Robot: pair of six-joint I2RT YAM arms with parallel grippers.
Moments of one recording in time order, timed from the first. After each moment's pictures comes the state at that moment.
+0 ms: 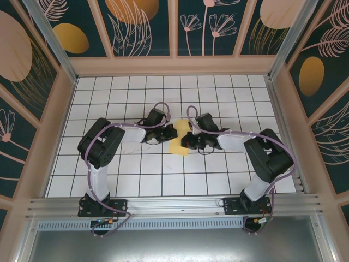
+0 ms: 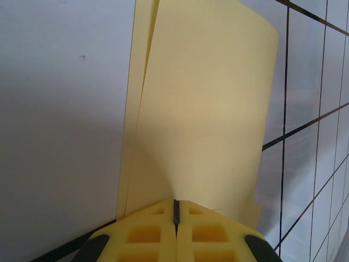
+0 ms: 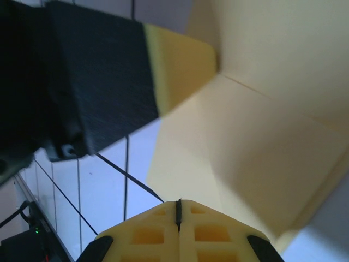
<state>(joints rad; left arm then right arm) -0.58 1.98 1.01 0.12 0.45 -0.80 0.59 1.67 0.79 -0.02 -0.54 0.67</state>
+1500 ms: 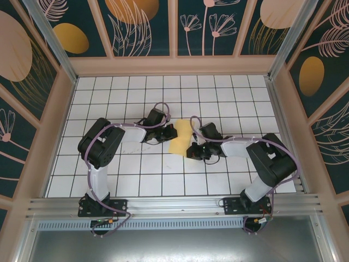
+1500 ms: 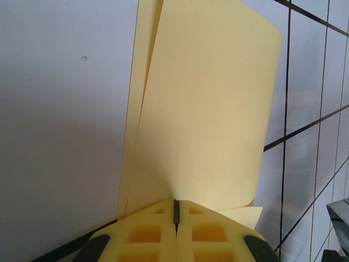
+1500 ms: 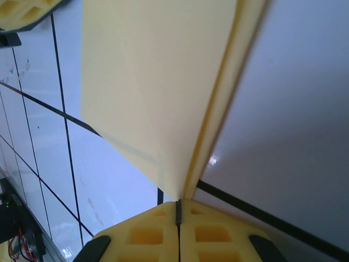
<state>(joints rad) -0.58 1.98 1.01 0.11 0.44 -0.81 0.59 1.60 0.63 -0.06 -0.54 0.65</state>
